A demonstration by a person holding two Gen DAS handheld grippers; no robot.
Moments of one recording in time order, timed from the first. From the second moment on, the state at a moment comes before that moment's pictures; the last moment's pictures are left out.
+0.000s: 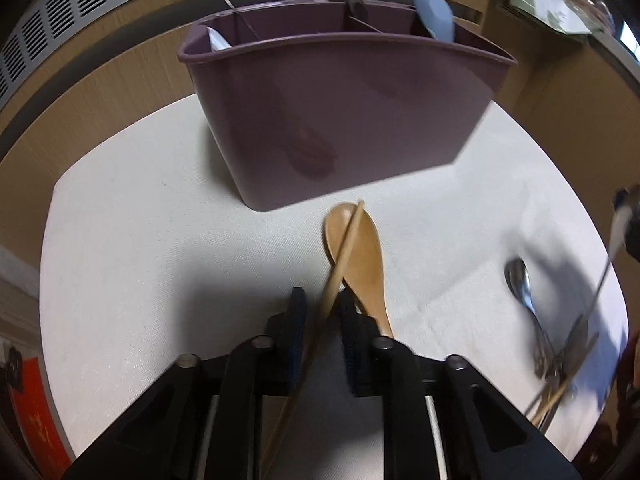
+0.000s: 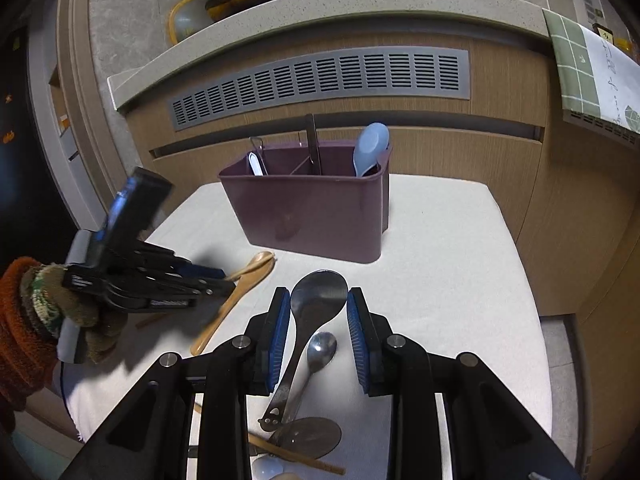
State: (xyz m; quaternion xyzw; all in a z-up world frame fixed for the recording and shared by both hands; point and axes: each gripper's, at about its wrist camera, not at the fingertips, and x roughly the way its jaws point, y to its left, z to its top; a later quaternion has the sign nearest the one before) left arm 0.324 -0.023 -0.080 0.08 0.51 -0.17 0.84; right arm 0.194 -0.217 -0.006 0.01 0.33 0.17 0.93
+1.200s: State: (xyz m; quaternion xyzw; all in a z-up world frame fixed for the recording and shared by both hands) left arm 0.275 0.034 0.172 -0.16 0.04 -0.15 0.97; right arm 0.245 -0.215 0.175 -0.04 0.12 0.10 0.99
